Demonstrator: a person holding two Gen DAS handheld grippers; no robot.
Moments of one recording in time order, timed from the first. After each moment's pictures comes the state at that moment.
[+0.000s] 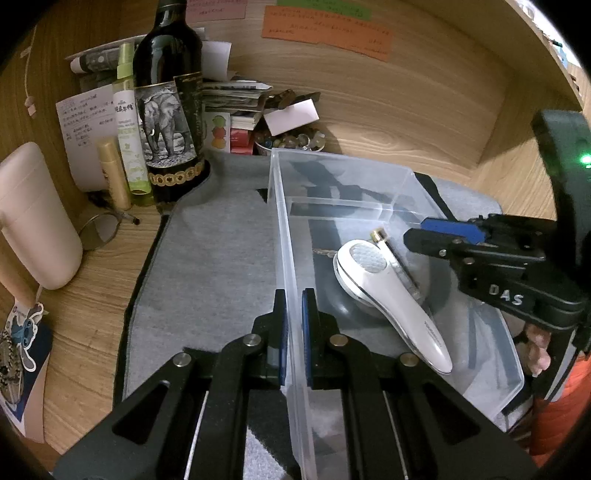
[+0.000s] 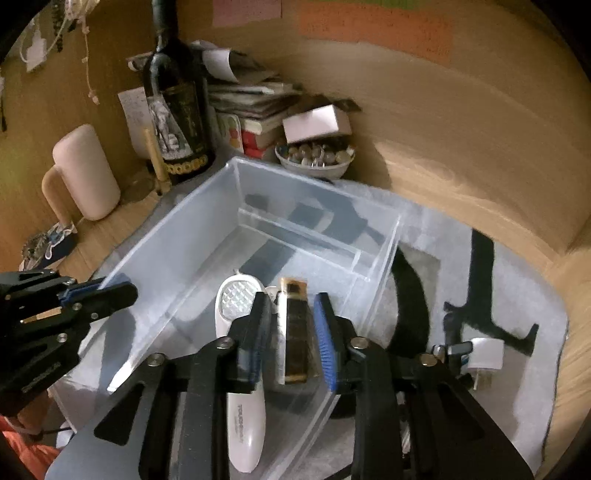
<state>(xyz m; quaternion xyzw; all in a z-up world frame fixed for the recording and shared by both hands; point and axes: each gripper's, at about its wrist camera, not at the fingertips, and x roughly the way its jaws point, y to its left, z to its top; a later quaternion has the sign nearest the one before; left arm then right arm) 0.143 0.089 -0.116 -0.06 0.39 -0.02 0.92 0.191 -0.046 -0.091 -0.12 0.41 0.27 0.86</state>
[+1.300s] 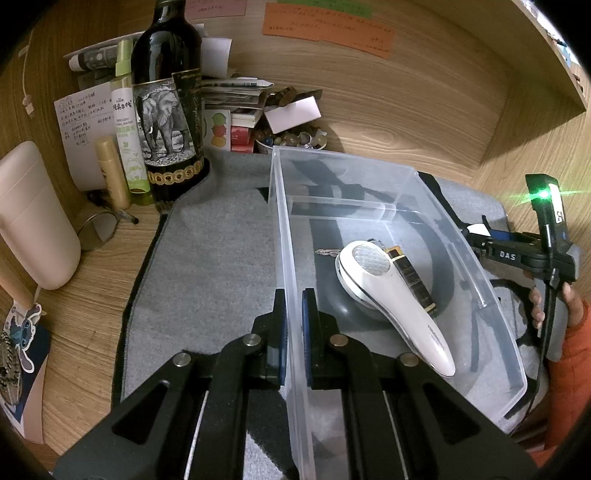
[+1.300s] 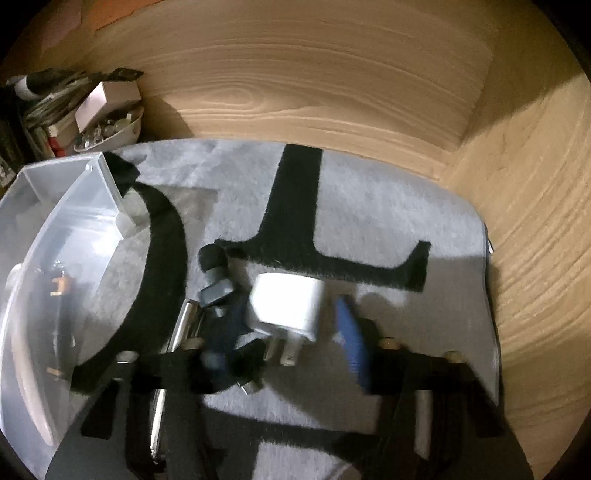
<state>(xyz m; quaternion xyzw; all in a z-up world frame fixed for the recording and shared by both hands) 0.147 0.089 -0.118 -0.06 0.39 -0.01 0.92 0.255 -0.186 -0.139 -0.09 0.46 0.06 0.88</state>
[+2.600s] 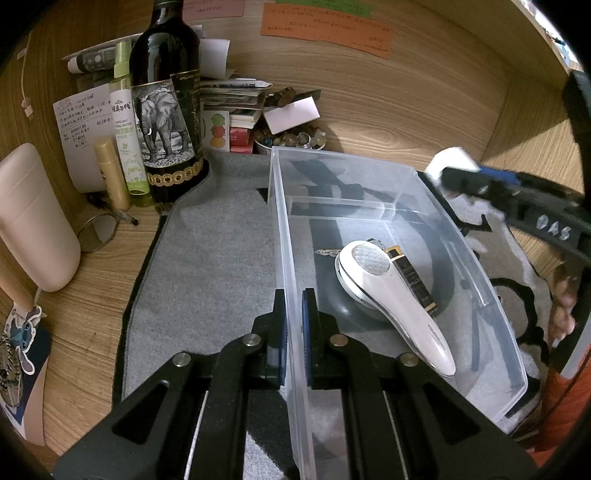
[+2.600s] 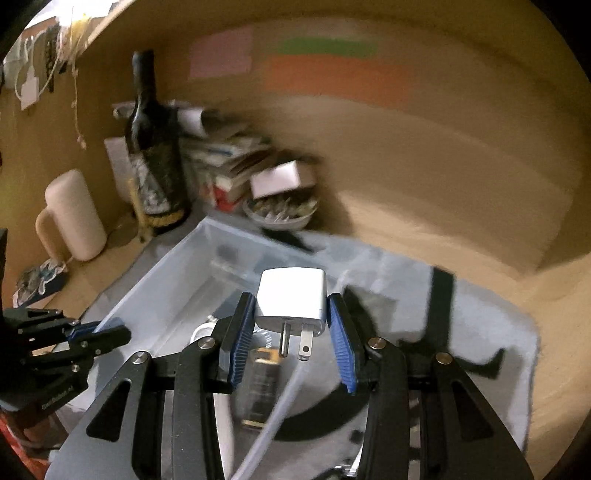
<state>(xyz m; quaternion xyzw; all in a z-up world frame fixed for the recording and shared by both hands) 0.148 0.088 -0.118 -0.06 0.39 -0.01 0.92 0.201 -0.059 -0.066 -0.10 0.35 0.25 0.90</state>
